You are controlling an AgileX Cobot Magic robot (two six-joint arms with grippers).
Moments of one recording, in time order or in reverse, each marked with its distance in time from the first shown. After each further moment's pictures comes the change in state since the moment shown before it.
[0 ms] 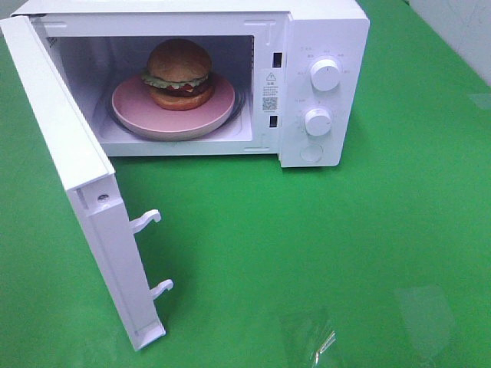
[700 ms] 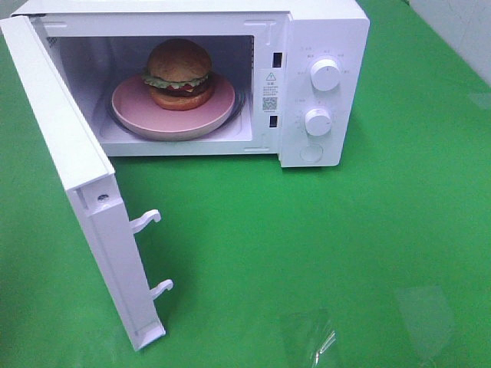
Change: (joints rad) left arm 0.000 0.348 0.032 0.040 -0.542 0.000; right arm 0.000 0.000 0.000 0.000 0.000 0.000
